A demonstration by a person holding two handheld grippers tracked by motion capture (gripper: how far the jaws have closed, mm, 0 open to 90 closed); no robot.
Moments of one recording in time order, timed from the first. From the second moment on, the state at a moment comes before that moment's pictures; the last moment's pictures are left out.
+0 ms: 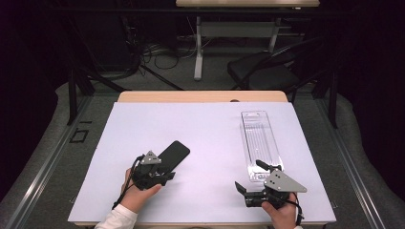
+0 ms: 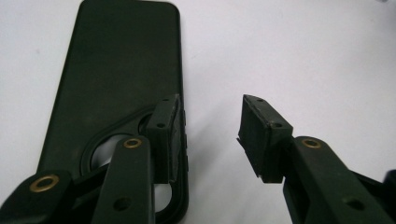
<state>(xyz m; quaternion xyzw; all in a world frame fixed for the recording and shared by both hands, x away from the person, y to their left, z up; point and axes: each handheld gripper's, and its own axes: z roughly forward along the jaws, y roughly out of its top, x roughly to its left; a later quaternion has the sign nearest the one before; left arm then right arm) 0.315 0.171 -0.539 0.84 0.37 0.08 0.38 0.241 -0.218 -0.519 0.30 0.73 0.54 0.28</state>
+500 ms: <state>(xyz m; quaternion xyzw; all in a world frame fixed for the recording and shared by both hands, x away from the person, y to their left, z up) 0.318 0.176 -0.534 0.83 0.38 0.08 0.41 0.241 -0.217 -0.519 0.30 0.73 0.54 0.28</state>
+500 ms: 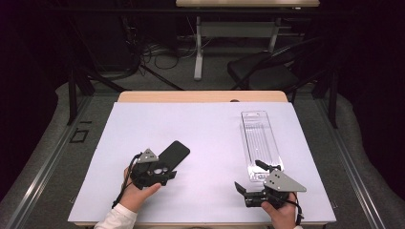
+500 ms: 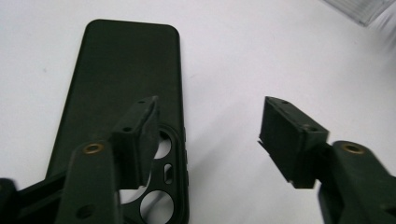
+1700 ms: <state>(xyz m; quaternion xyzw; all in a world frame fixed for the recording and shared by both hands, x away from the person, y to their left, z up) 0.372 0.173 -0.532 0.83 0.40 0.10 0.39 0.243 -0.217 -0.520 0.31 0.73 0.54 0.27</state>
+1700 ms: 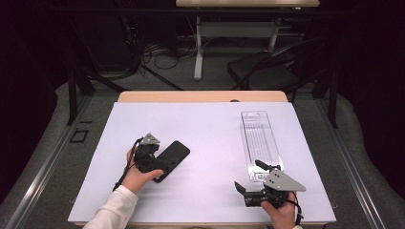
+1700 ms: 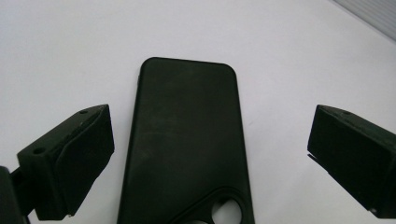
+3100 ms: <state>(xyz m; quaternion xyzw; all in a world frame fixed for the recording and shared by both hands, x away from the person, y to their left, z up) 0.377 0.163 -0.562 0.86 0.38 0.12 0.31 0.243 -0.218 -0.520 0.30 0.74 0.54 0.27</state>
